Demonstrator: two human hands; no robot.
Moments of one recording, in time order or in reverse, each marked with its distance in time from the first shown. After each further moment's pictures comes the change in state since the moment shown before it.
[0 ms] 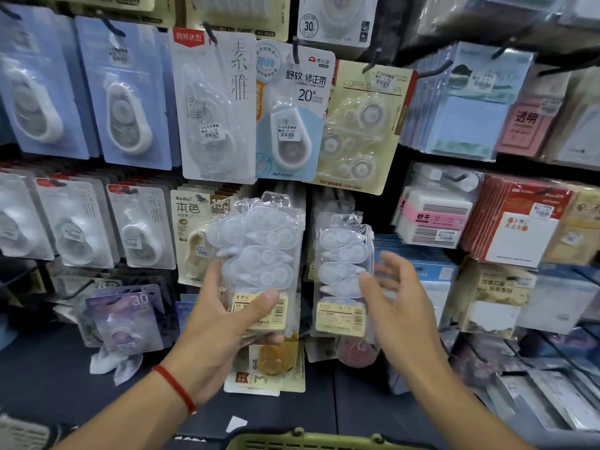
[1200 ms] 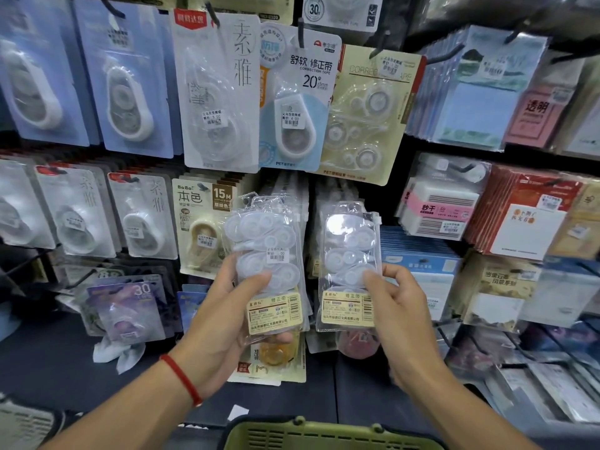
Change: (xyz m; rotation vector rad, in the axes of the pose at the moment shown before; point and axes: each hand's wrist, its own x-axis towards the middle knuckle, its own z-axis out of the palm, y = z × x) left_hand 0.000 -0.003 0.005 -0.044 0.014 -0.116; right_hand -0.011 0.007 0.012 0.269 -0.004 0.185
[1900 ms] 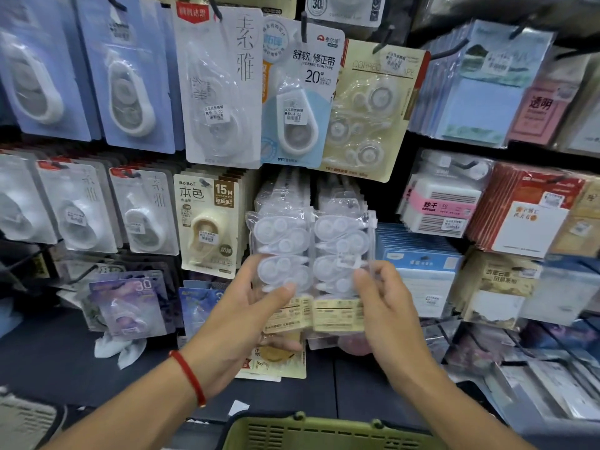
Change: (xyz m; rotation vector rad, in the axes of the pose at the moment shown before) left_hand -0.006 -0.002 0.009 0.169 -0.120 -0.029; right_hand -0.010 -0.002 0.007 -0.128 -0.141 -0.133
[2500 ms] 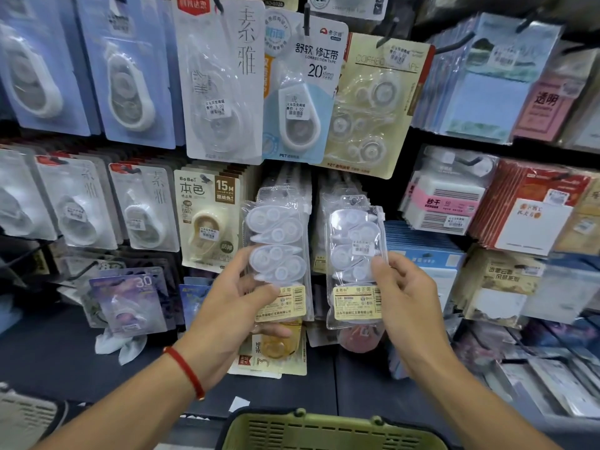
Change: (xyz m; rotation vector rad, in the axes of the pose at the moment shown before) left_hand 0.007 -0.002 -0.012 0.026 0.113 0.053; right_hand 0.012 -0.001 -0.014 0.054 0.098 0.060
